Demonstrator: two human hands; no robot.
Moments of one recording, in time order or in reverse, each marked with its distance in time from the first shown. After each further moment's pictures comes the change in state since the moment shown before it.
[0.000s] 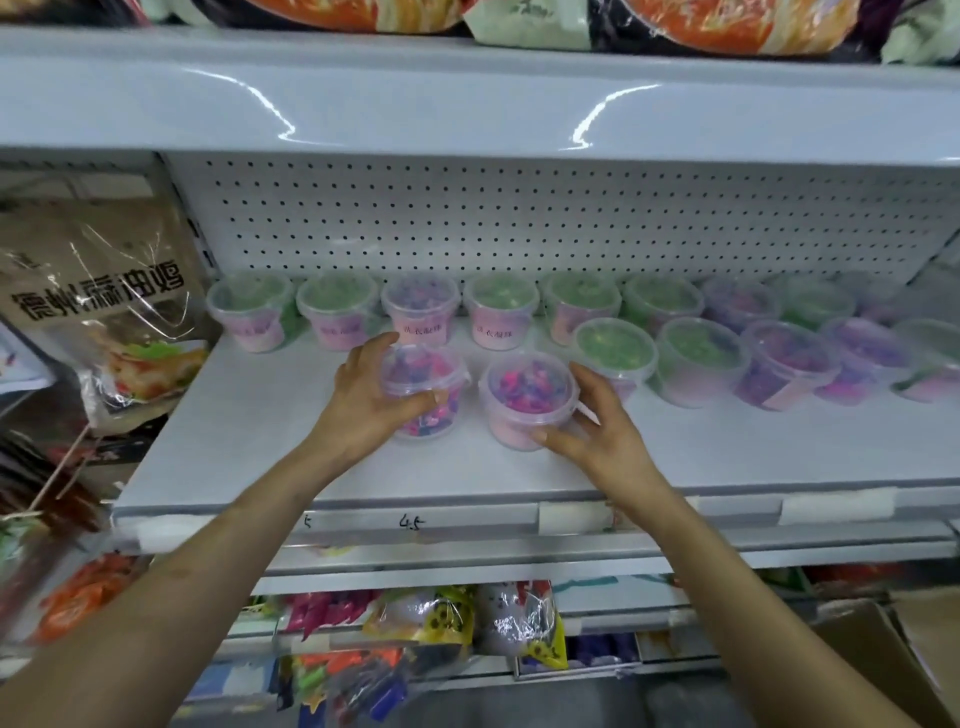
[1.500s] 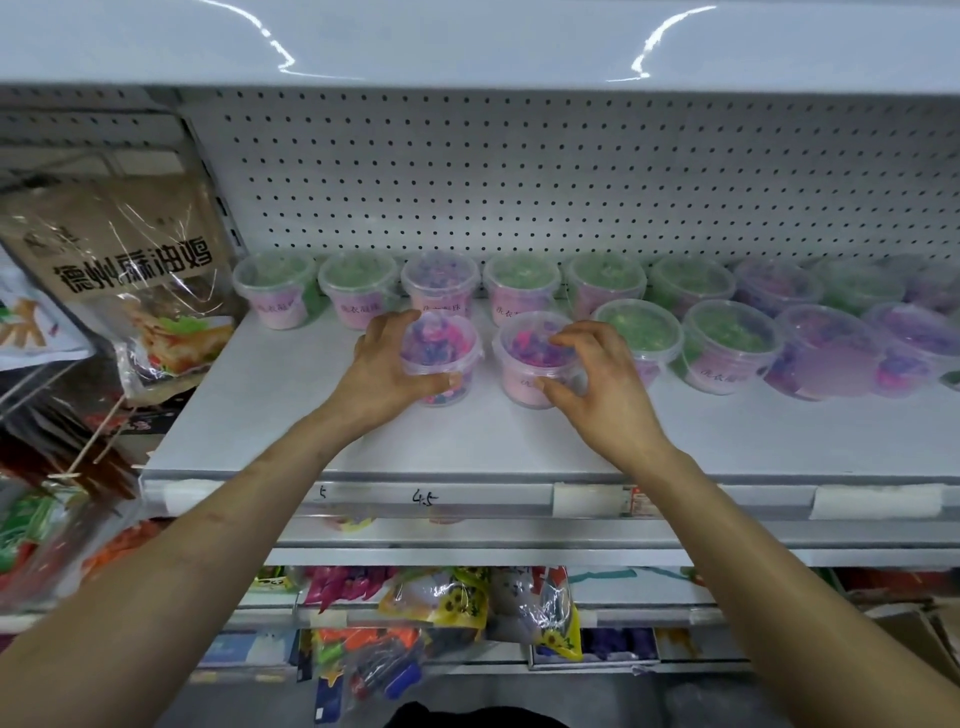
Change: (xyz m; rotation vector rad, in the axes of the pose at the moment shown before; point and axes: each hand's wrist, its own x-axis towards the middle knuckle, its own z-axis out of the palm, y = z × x) left_hand 0.018 -0.014 -0.002 0.144 -0.014 0.053; right_hand 0.038 -0.004 0.011 -0.631 0.086 -0.377
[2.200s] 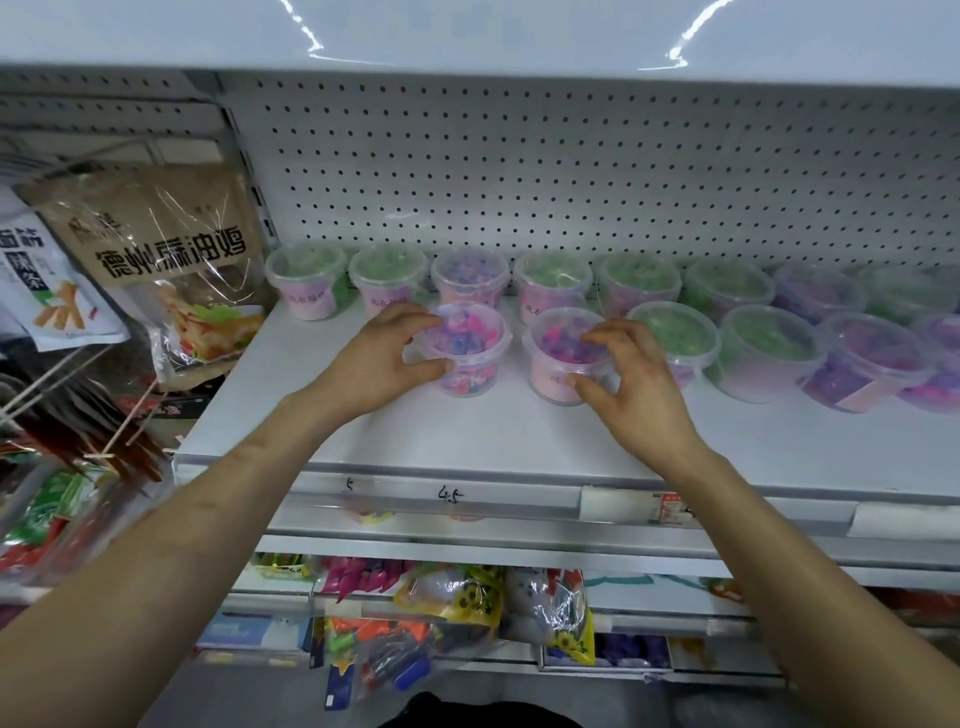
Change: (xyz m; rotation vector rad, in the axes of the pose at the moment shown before) left_hand -0.005 -0.009 -0.039 0.119 -0.064 0.178; right_hand 0.005 0.002 -0.002 -0.008 -0.029 0.012
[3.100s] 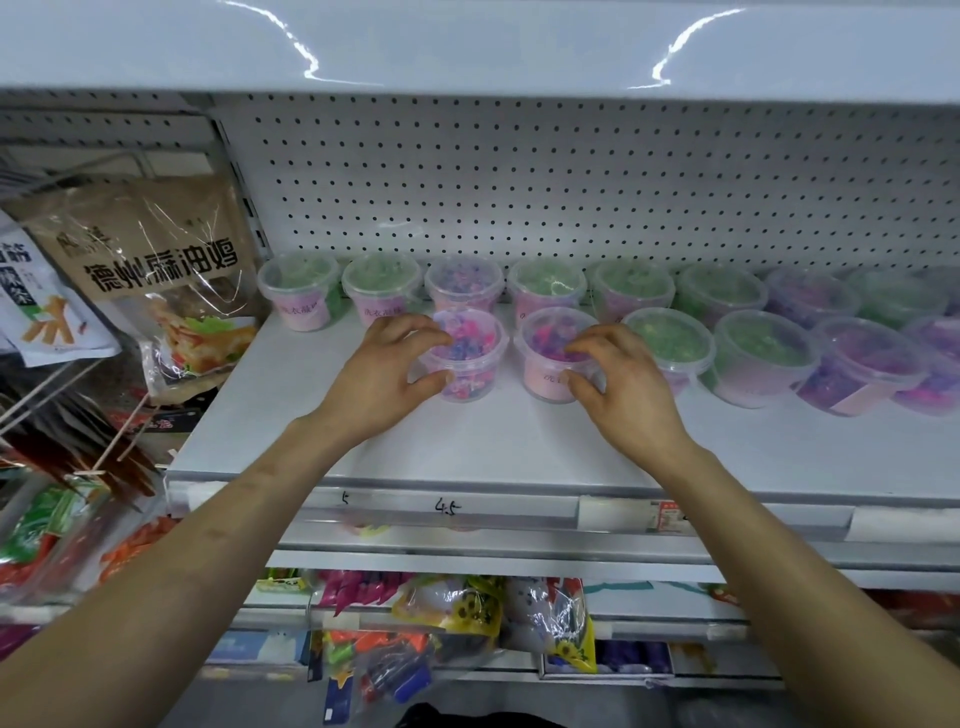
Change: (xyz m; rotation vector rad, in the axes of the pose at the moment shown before) left_hand 0.001 -0.006 0.017 0.203 0.144 0.231; right_hand 0.014 0.000 0.003 -0.080 0.014 -0.051
